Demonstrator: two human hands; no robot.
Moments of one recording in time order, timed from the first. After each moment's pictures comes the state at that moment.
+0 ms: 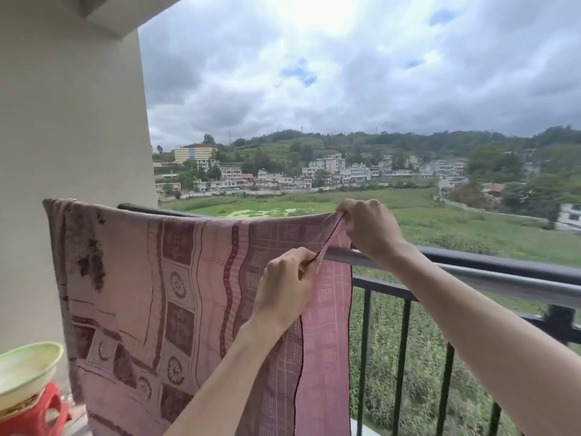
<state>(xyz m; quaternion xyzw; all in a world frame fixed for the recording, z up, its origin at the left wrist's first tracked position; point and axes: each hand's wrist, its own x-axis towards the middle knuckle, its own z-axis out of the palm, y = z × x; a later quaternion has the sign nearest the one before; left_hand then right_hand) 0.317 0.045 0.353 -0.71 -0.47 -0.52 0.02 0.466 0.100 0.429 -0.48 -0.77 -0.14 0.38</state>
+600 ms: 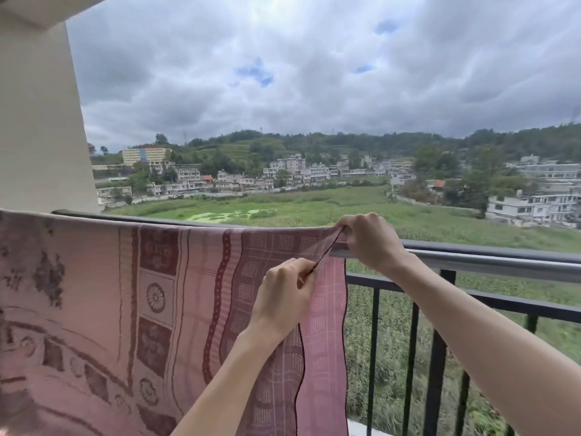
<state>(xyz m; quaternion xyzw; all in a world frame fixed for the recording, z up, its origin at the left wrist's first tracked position) 0.239 0.036 0.351 -0.76 -0.41 -0.50 -0.02 0.404 0.068 0.420 -0.55 -0.75 -0.13 0.34</state>
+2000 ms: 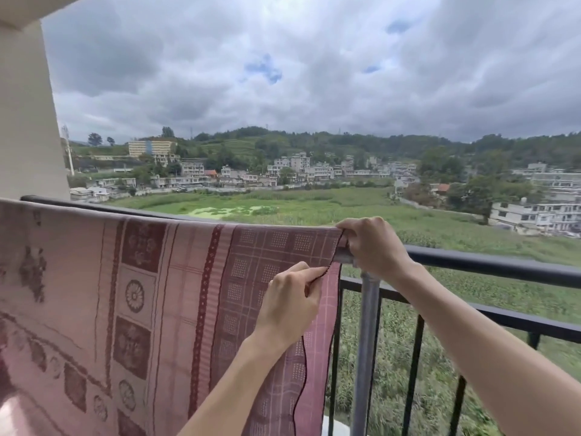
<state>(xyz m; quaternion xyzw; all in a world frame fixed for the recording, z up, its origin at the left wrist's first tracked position) 0.153 0.057 0.346 -0.77 -0.39 -0.51 -0.04 0.308 0.093 0.419 -0.52 -0.76 -0.13 0.37</state>
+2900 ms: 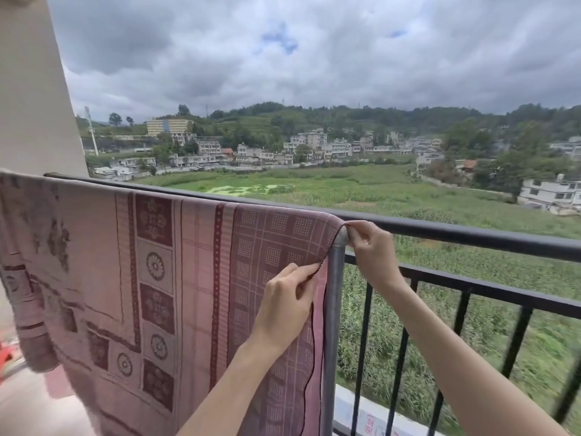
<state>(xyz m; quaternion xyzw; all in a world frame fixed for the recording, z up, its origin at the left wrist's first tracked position) 0.005 0.133 0.282 -0.73 -0.42 -0.53 -0.06 0.157 0.187 0.330 -0.47 -0.65 0.14 0.58</state>
